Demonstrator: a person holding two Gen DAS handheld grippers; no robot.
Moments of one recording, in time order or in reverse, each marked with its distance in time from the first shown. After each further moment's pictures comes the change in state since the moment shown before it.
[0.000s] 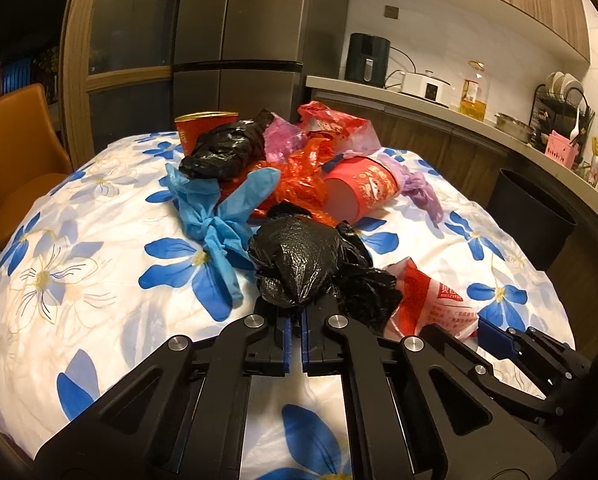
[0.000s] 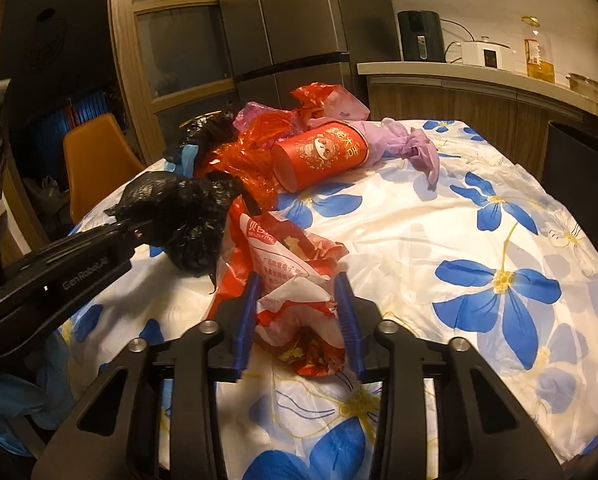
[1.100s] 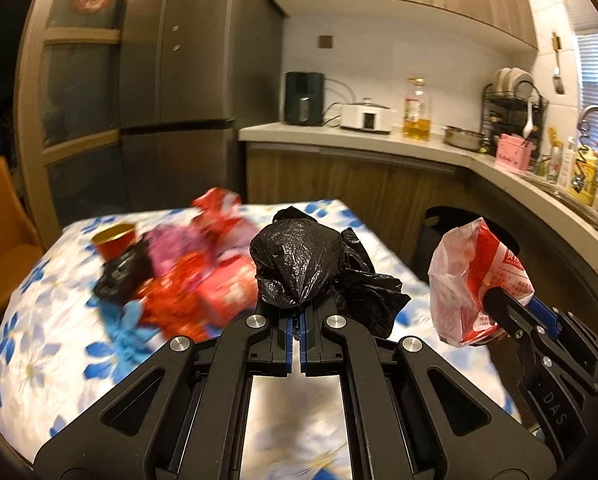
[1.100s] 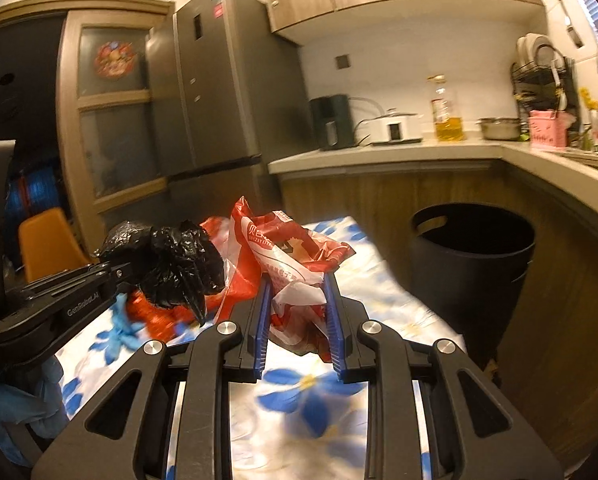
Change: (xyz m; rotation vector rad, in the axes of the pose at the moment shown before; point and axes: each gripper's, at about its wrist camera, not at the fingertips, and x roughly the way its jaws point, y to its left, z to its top) left arm -0.034 -0.130 0.078 0.148 -0.132 -0.112; right arm -0.128 -0.105 0.057 0.132 -0.318 -0.236
